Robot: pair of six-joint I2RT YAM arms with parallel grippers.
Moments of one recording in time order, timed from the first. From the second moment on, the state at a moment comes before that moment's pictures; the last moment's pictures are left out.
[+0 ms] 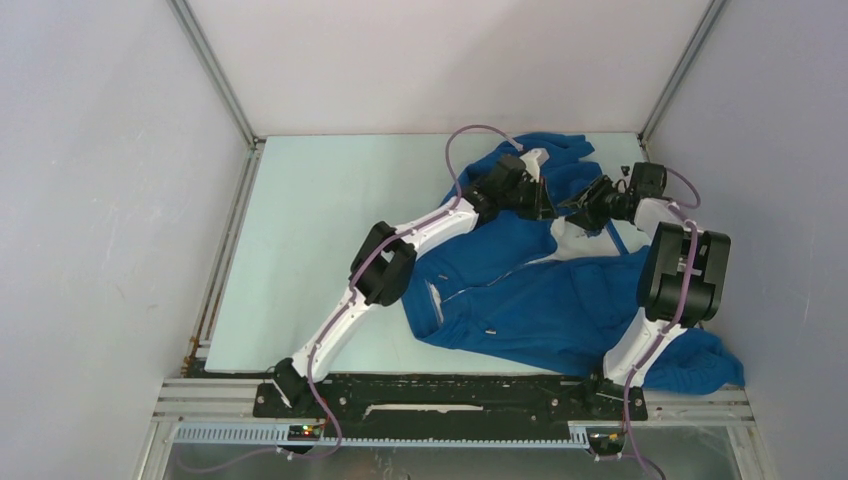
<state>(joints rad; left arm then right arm) -0.82 2.62 2.32 -0.13 0.40 -0.59 -0.25 1.83 1.16 -0.26 -0.69 0.70</state>
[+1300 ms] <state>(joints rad) -0.81 2.62 2.32 -0.09 0.45 -0.57 -0.45 1.81 0.92 0.10 -0.73 0.67</state>
